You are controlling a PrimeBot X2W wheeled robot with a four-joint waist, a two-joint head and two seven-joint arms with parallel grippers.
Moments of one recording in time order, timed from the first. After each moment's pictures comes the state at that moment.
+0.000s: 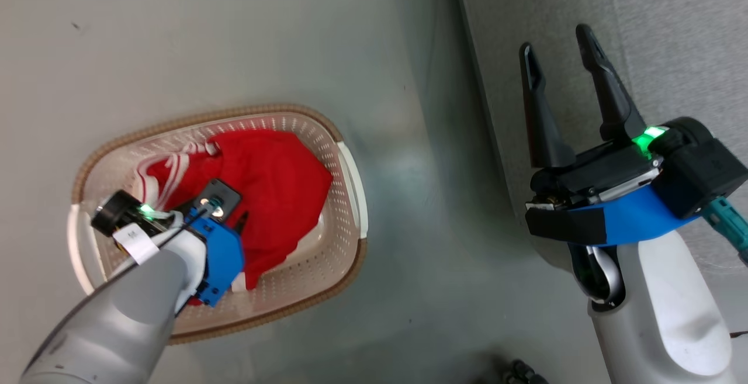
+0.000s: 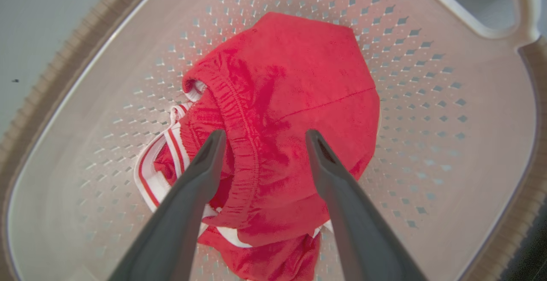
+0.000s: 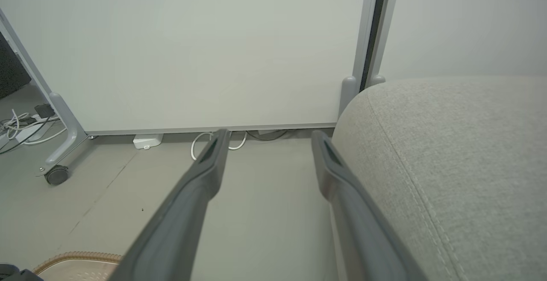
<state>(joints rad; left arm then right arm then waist) -0.82 0.30 -1.08 1.13 -0.49 -0.13 -0.08 -0.46 -0.05 0.15 0.04 0.18 0.13 -0.26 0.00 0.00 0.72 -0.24</state>
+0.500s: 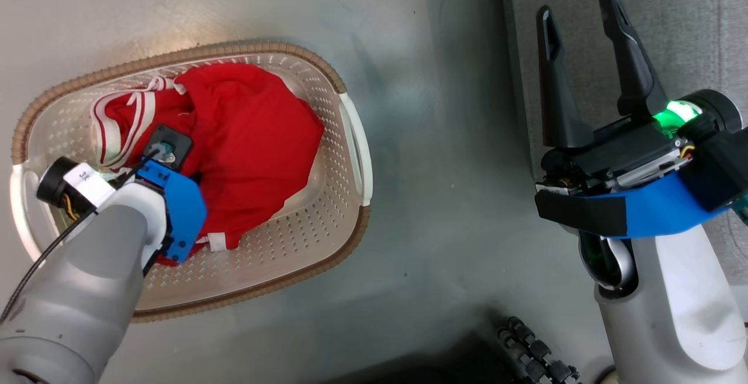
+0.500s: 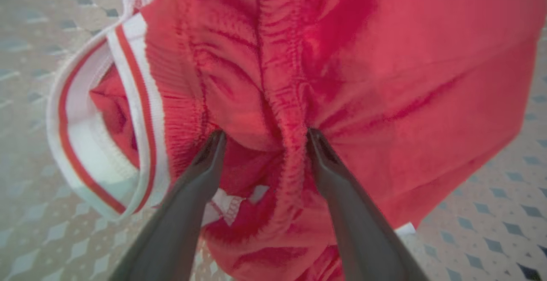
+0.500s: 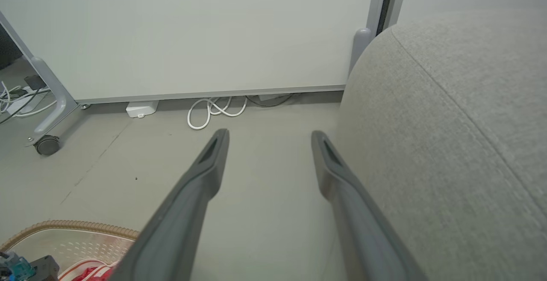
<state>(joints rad) -0.96 0.33 -1.13 1.22 -0.64 -0.13 0.04 -0.51 -0.05 0.15 -0.03 0.19 0.13 -0.26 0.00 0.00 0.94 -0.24</state>
